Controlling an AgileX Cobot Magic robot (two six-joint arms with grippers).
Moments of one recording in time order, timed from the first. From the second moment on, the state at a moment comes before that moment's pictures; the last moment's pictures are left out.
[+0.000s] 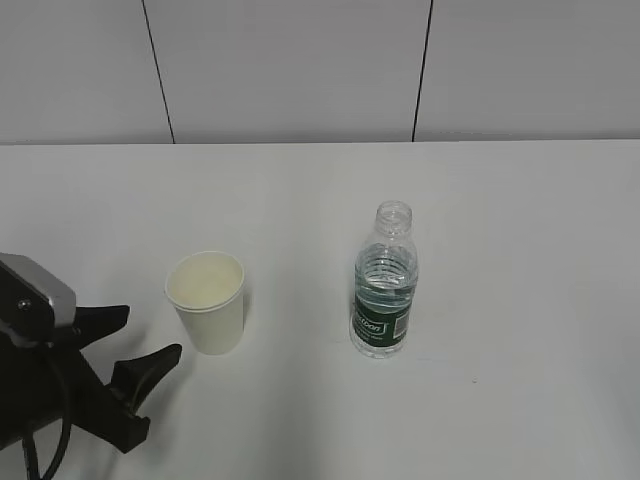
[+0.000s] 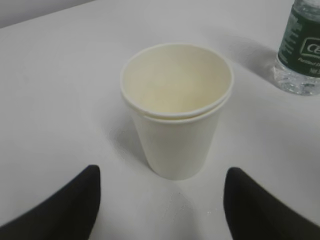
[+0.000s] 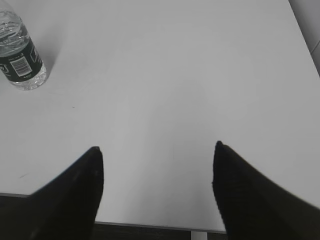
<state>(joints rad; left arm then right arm) -0.38 1.77 -0.16 0.23 -1.15 0.07 0.01 -0.02 -0.50 -0.04 1.14 -0.06</state>
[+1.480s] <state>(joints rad) -0.38 2.03 -0.44 0.34 -1.14 0.01 0.01 -0.02 -0.50 -0.04 1.14 -0.06</state>
